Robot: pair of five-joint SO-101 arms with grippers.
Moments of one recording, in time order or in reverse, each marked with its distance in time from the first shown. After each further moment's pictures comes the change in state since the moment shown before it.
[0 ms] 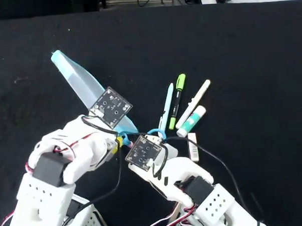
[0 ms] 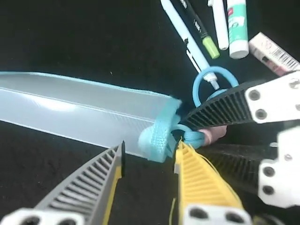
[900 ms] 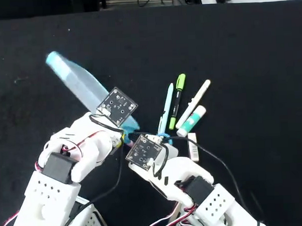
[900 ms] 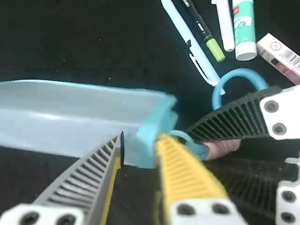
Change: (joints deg) left arm 0.1 -0.4 8.5 -12.7 -0.3; right arm 0.3 0.0 0.0 0.0 -0.2
